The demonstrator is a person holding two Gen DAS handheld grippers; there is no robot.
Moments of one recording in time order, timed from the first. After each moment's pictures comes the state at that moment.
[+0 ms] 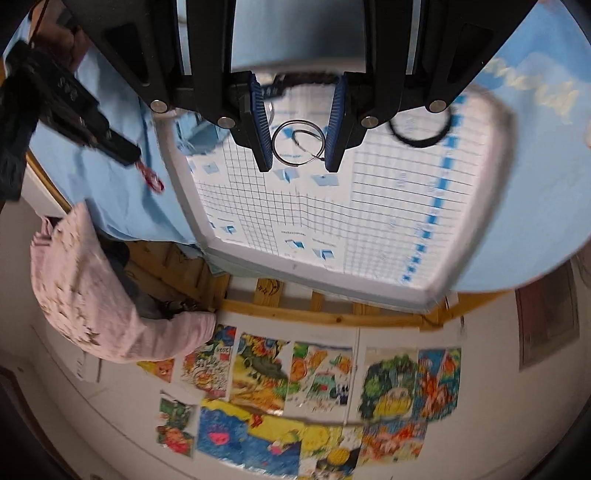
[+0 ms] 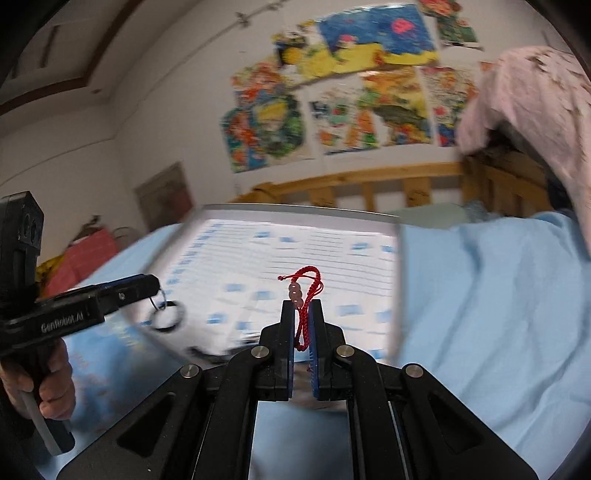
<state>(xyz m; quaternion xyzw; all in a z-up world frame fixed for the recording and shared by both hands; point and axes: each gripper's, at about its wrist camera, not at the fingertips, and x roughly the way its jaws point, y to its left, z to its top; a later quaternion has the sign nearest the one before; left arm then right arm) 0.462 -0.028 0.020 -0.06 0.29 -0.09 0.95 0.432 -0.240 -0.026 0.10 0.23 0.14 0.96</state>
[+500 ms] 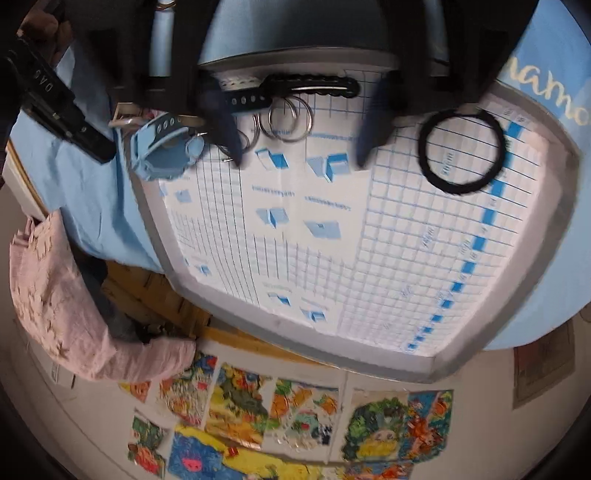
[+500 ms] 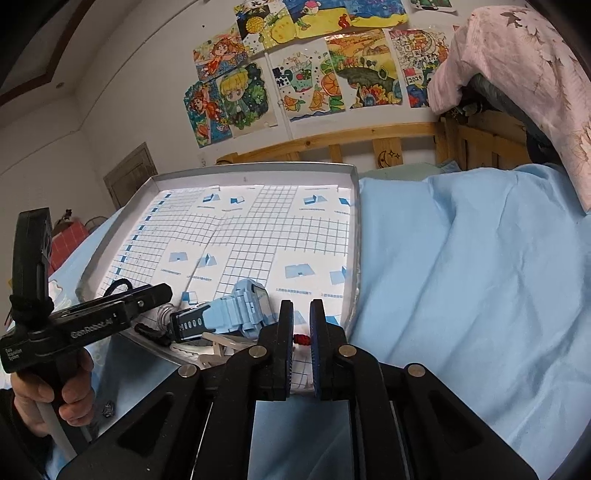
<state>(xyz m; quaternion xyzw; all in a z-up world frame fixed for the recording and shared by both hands) 0.476 -0.034 -0.024 -0.08 0.33 -0.06 0.94 0.447 -0.245 -0.055 0.11 0.28 0.12 0.95</state>
